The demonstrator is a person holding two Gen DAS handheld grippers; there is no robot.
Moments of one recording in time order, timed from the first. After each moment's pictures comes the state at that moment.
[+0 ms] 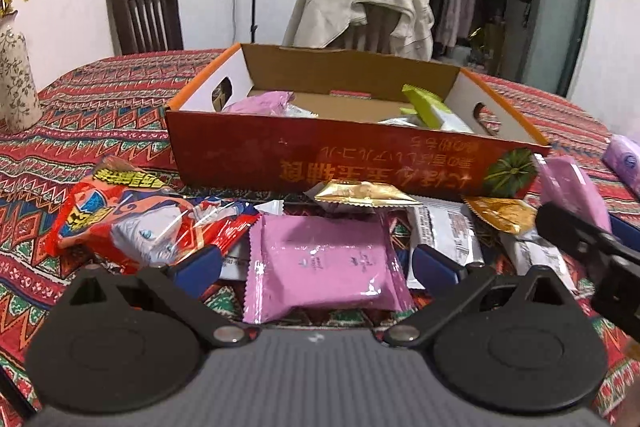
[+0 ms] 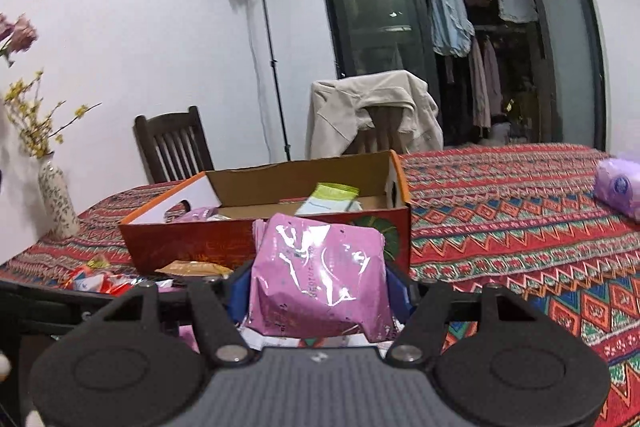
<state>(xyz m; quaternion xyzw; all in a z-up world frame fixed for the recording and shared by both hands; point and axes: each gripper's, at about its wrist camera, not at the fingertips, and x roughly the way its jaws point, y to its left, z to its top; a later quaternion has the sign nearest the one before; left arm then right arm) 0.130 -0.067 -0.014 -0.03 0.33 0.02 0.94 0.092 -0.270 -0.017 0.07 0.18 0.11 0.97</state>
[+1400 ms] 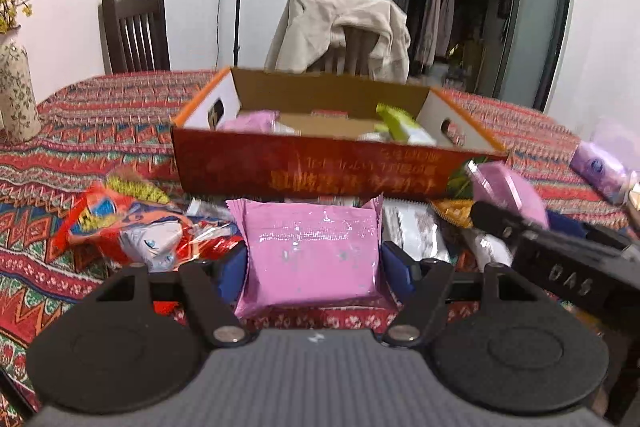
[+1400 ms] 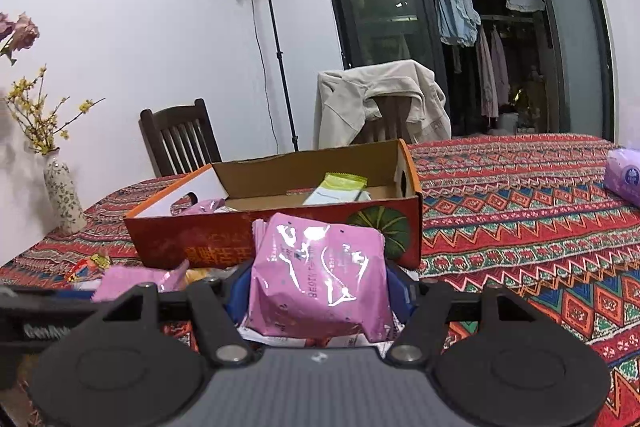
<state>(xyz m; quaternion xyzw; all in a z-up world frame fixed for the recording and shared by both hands) 0.088 -0.062 0.003 -0.04 0.29 -0.02 0.96 0.095 -0.265 -0.023 0.07 0.19 0.12 0.97</state>
